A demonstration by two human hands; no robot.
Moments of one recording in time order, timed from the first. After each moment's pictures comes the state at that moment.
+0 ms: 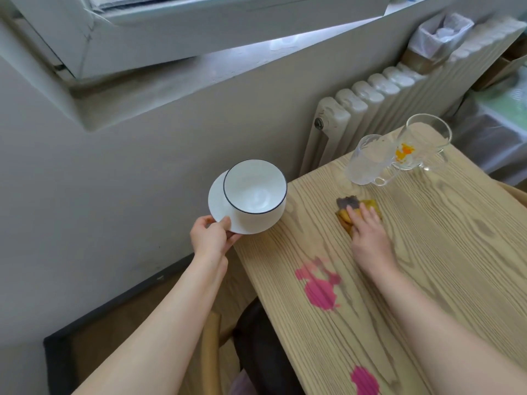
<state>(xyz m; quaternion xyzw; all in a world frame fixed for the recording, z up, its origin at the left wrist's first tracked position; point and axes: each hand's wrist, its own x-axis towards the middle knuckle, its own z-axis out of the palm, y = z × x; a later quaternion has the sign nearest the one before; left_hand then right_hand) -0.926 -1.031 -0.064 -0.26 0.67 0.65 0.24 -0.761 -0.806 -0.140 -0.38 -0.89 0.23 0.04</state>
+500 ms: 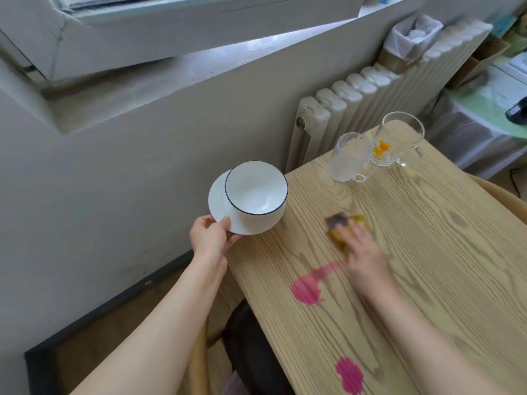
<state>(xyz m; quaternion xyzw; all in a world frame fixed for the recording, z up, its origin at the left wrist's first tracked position) -0.912 -1.013 -0.065 -0.24 0.67 0.65 0.26 -0.707 -0.814 -0.144 -0.33 -0.92 0.22 0.05</state>
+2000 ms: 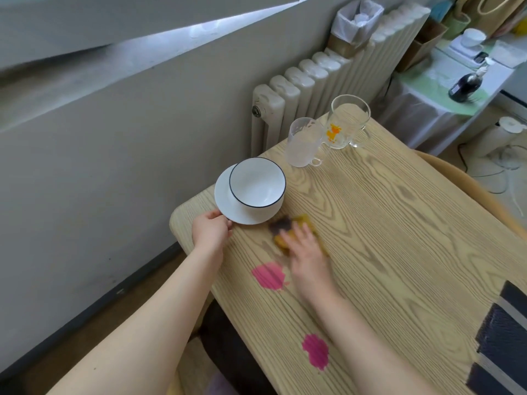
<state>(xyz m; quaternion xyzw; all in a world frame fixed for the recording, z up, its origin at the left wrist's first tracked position) -0.881 -0.960 -0.092 -0.16 0.75 0.54 0.34 -0.703 -0.874 -0.132 -0.34 -0.89 0.31 0.04</state>
